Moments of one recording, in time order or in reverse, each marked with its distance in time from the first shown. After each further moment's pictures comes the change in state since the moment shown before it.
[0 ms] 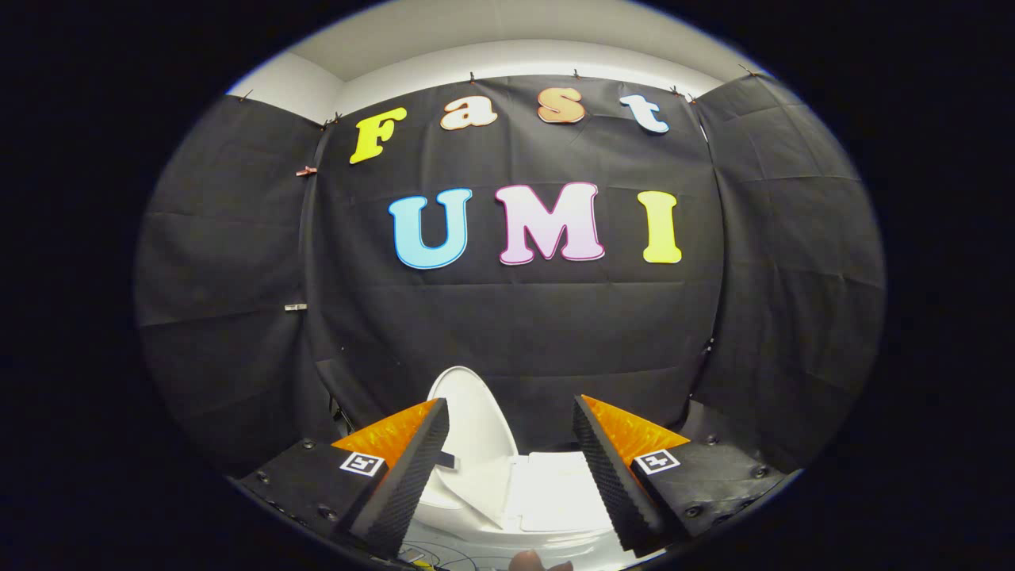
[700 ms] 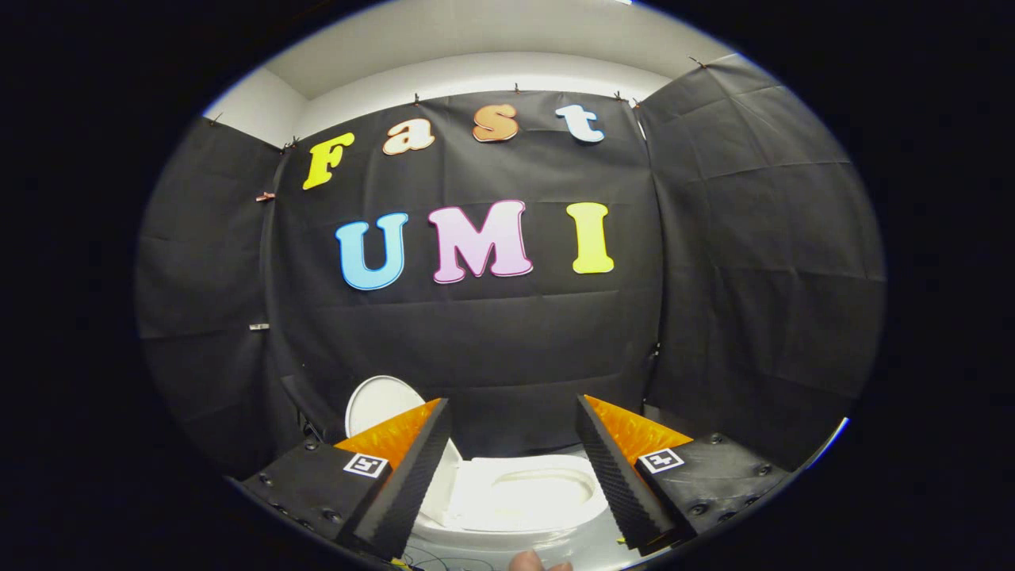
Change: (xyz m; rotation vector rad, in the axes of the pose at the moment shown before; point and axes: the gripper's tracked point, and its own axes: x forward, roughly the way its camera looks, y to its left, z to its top) arm -0.045 -0.149 0.013 0.032 -0.060 -0.119
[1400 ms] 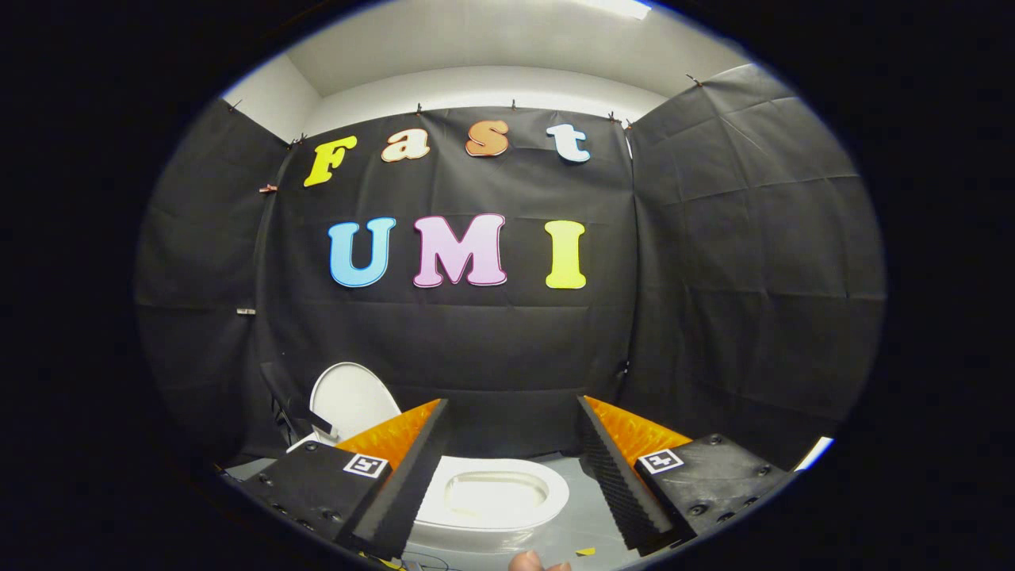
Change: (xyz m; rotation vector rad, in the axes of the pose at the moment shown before) arm -0.040 -0.054 -0.013 -0.056 -0.053 -0.005
